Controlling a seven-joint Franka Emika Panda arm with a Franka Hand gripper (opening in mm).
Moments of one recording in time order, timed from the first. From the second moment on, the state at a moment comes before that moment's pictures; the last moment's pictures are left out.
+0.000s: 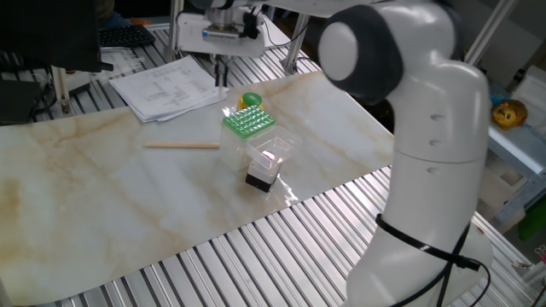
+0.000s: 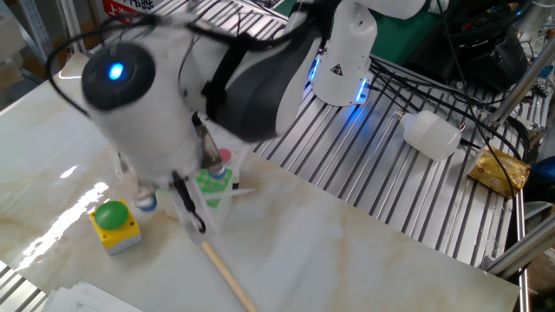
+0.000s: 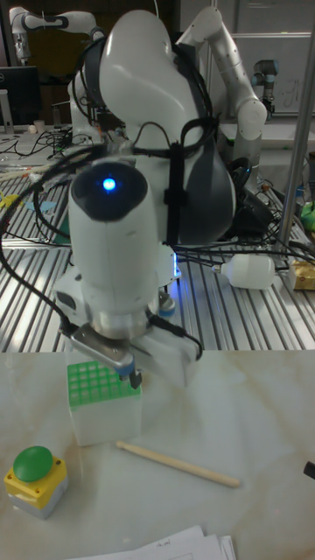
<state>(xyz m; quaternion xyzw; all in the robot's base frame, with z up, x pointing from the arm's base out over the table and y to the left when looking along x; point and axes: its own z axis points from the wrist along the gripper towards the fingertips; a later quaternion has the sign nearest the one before) 0.646 -0.024 0.253 -0.27 -0.95 0.02 0.11</state>
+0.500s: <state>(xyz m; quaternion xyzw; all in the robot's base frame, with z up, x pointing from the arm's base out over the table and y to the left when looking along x) 0.632 -0.044 0.275 -0.28 -0.96 0.04 0.05</state>
